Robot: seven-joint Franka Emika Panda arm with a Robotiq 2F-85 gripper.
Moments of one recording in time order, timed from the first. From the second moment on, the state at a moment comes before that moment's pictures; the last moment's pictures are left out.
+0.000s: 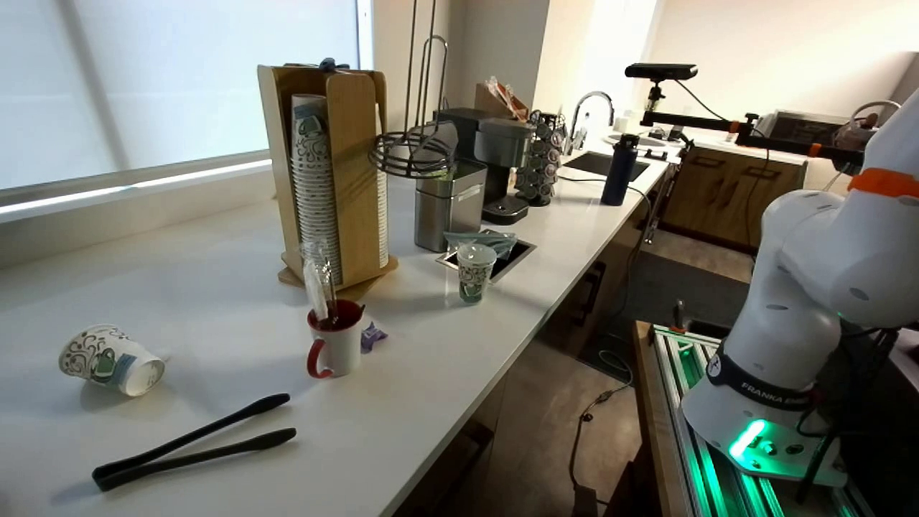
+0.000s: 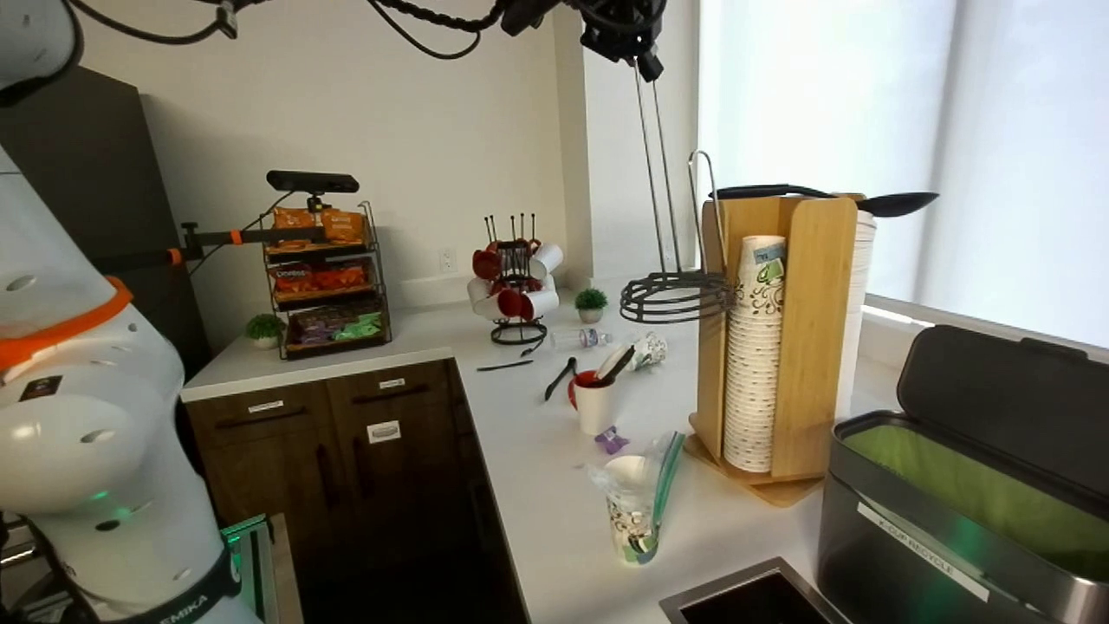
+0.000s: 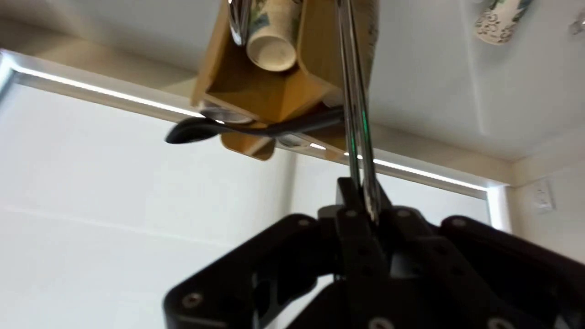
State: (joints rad) arm -0.03 -0.28 -0.12 -1.76 0.02 2.27 -0.24
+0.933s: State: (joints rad) arm 0.09 0.11 -0.07 -1.34 0.55 2.31 -0.85
